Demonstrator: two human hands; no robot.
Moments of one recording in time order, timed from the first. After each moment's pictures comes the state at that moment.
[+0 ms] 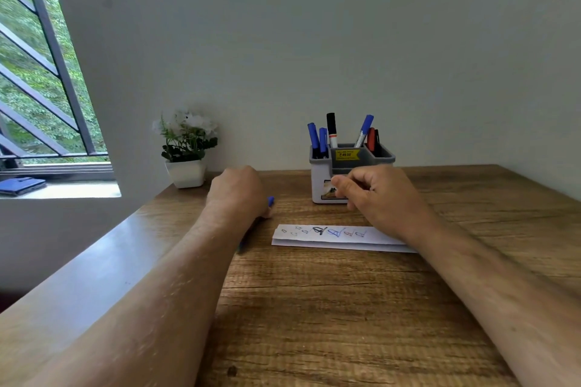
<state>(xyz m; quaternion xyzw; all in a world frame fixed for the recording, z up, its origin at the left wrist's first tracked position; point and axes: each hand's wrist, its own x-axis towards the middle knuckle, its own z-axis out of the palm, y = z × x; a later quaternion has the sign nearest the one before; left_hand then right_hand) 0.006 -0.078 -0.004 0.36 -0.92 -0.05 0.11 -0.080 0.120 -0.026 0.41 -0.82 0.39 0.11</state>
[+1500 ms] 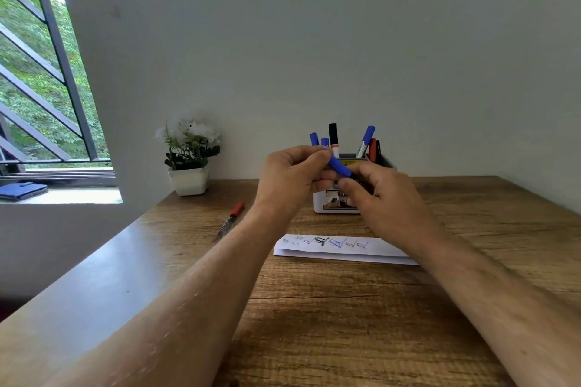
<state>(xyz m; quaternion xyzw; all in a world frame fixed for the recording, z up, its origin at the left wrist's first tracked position) 0.006 -0.014 0.007 0.03 -0.67 -0.67 0.32 -0.076 0.123 -0.023 0.42 -0.77 0.45 0.16</state>
